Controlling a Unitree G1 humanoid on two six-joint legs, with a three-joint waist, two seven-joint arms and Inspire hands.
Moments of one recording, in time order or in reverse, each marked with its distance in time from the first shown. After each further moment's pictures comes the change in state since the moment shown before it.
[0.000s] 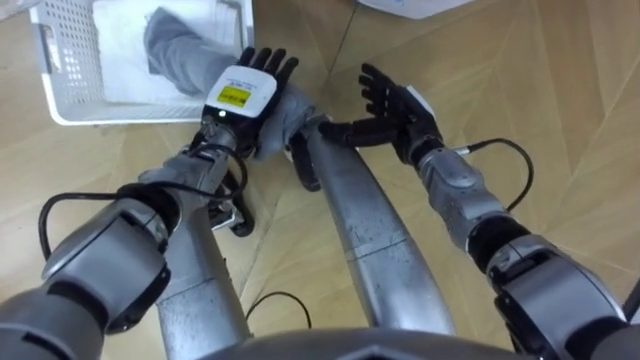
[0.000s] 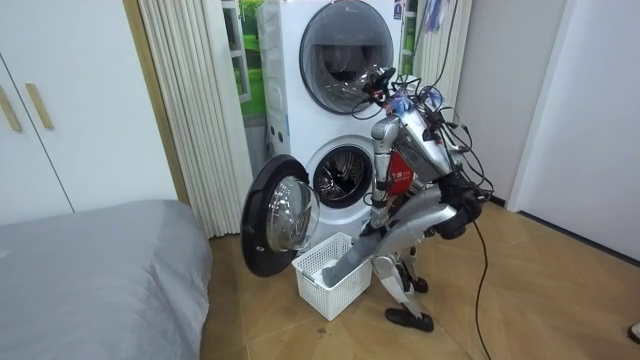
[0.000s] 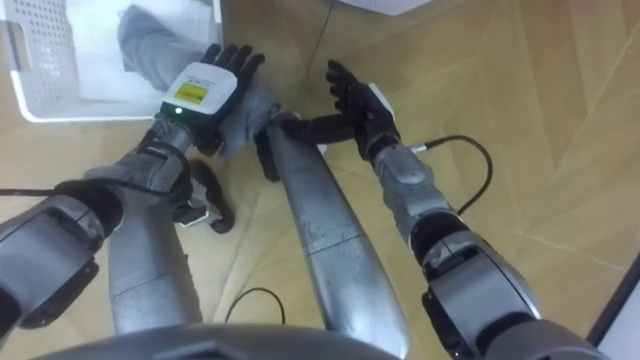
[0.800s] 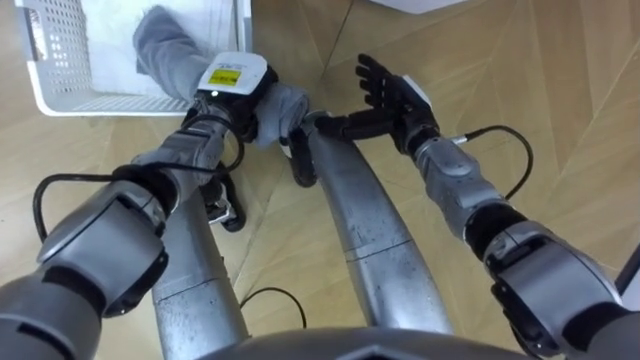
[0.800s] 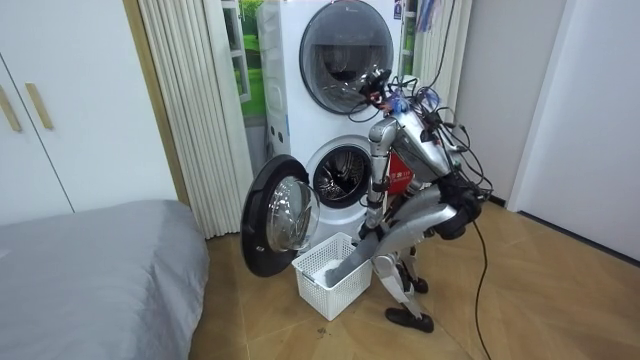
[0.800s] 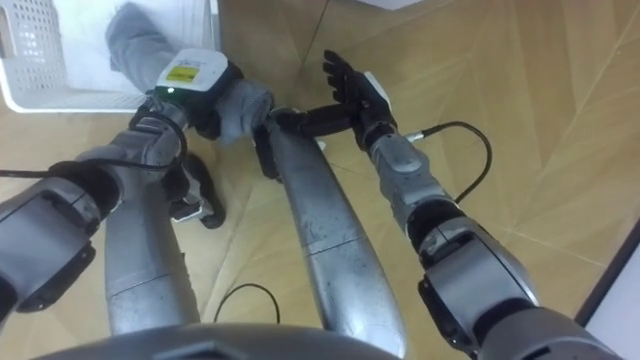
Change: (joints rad) left arm -0.054 0.016 -0.003 0.000 -0.127 -0.001 -0.119; right arm -0.046 0.003 0.036 0.052 -0.001 0.004 -0.019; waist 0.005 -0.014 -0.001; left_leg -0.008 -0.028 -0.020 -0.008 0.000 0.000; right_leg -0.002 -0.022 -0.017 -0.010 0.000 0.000
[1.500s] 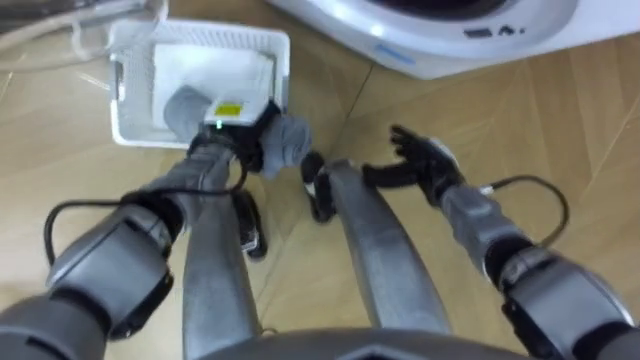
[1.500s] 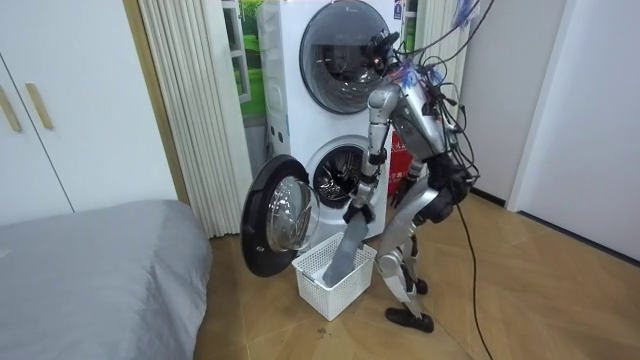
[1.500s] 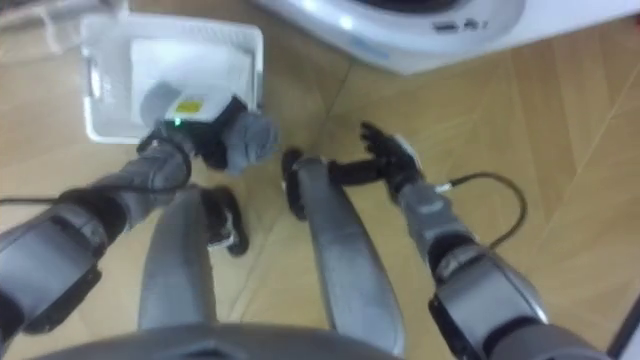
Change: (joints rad) left arm 0.082 -0.024 0.100 -0.016 -0.226 -0.016 -0.033; right arm 0.090 -0.075 -0.007 0.192 -0.056 0.053 -0.001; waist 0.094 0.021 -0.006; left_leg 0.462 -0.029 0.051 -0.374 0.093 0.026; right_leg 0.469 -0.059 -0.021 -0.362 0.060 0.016
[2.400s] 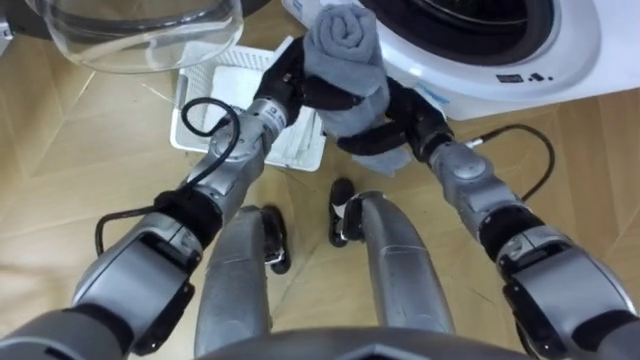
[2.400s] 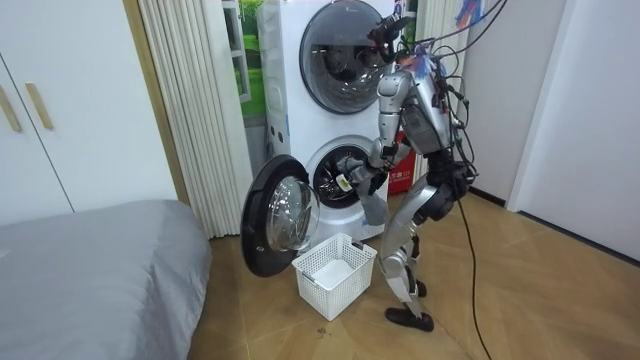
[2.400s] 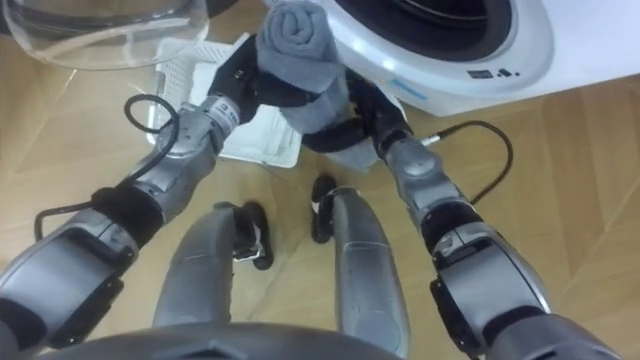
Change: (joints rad) left arm 0.082 -0.108 0.101 -0.413 -1.020 -0.018 -0.523; right arm -0.044 0.045 -0.112 -0.295 -0.192 0.057 0.001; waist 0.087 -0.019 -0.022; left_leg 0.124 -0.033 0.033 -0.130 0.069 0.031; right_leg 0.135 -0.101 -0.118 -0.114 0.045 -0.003
